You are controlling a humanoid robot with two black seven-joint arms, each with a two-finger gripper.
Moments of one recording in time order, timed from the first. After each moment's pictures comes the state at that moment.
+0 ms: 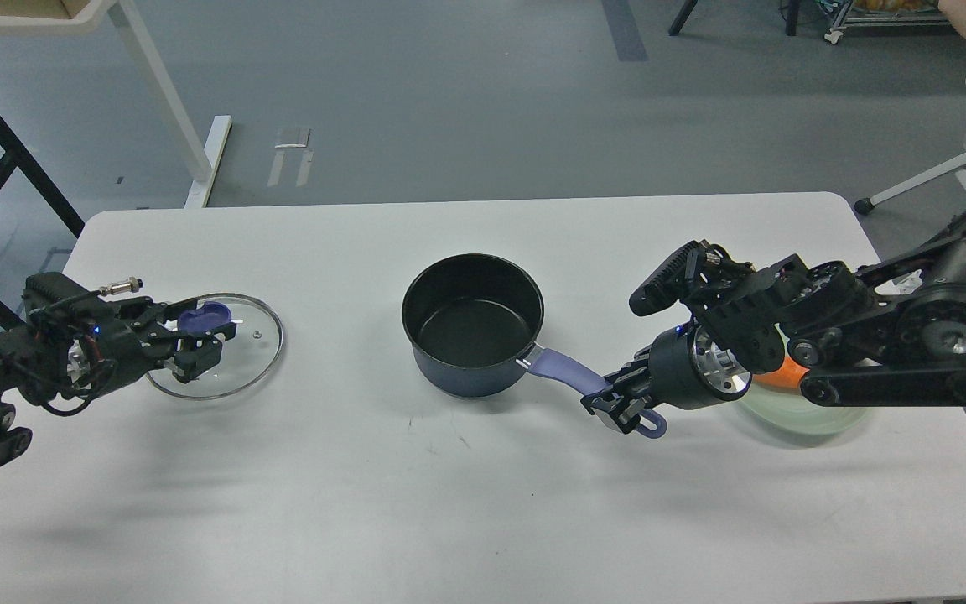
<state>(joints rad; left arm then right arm) -0.81 0.70 0.12 -0.74 1.56 0.33 -0.49 1.65 -0.44 -0.77 1.54 -1.13 0.14 0.10</state>
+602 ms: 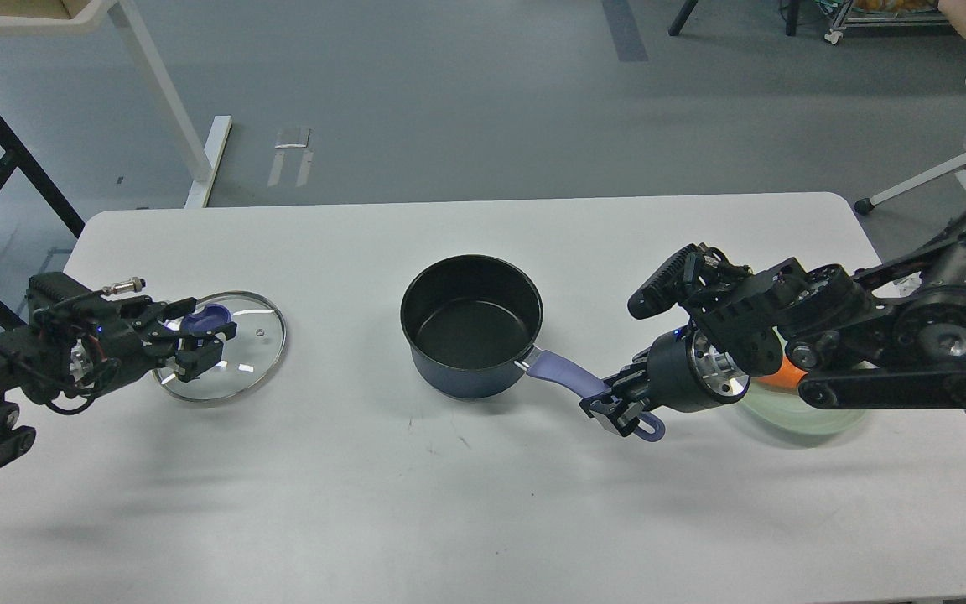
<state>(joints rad) -0.81 0.68 0.12 -0.71 1.56 0.33 -0.49 1.65 -0.43 -0.77 1.54 -1.13 0.14 0.10</state>
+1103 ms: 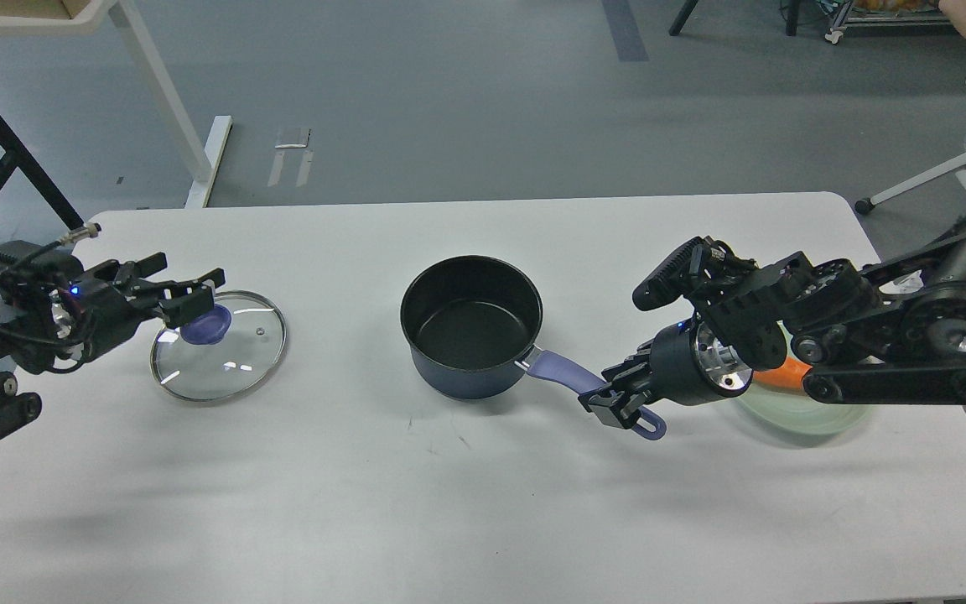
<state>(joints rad) -0.87 0.69 0.11 -0.71 1.12 0.32 -0.49 1.65 -0.47 -0.73 1.54 -1.13 0.13 0.11</state>
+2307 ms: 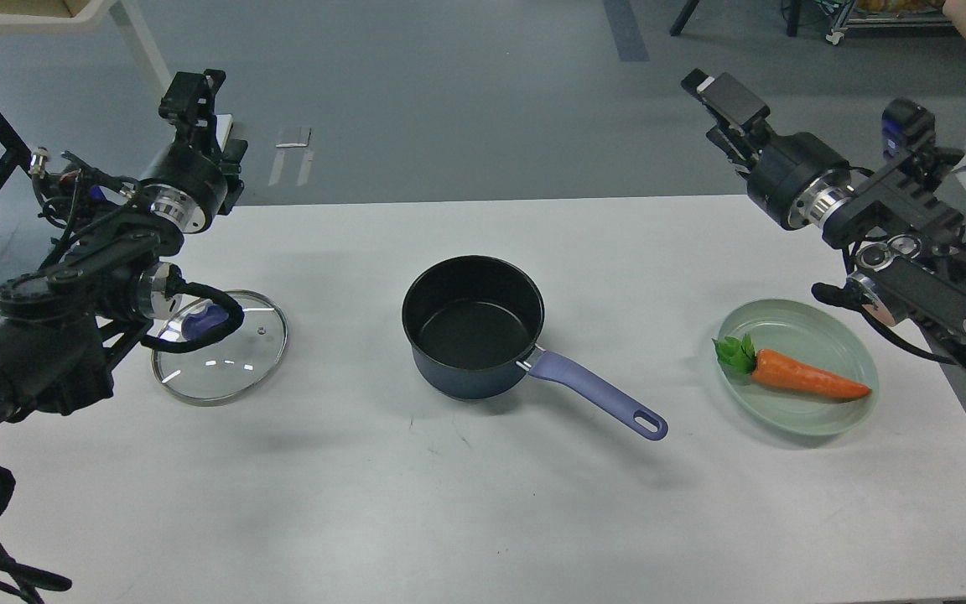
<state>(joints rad) -0.95 0.34 -0.27 -0.58 -0.02 -0.04 -0.48 0.89 -0.51 0.48 0.96 -0.61 -0.09 0.23</state>
